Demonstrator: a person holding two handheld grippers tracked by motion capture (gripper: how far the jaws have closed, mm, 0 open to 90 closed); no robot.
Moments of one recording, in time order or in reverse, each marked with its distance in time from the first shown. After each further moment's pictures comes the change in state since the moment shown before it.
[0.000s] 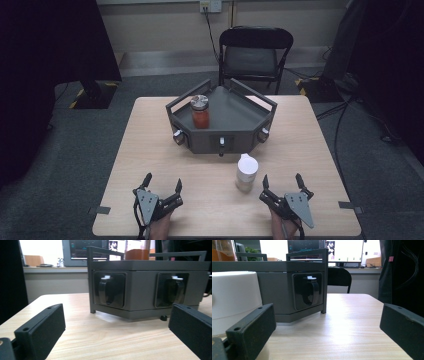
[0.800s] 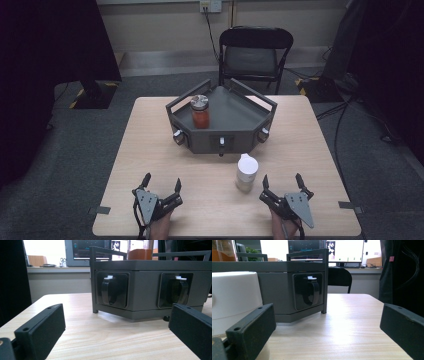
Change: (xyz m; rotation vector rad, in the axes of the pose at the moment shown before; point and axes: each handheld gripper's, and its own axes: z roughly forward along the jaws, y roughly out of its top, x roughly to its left) left arm -0.002 0.000 0.000 0.000 0.011 0.005; right arm -0.001 0.000 0.000 -0.003 0.006 0.002
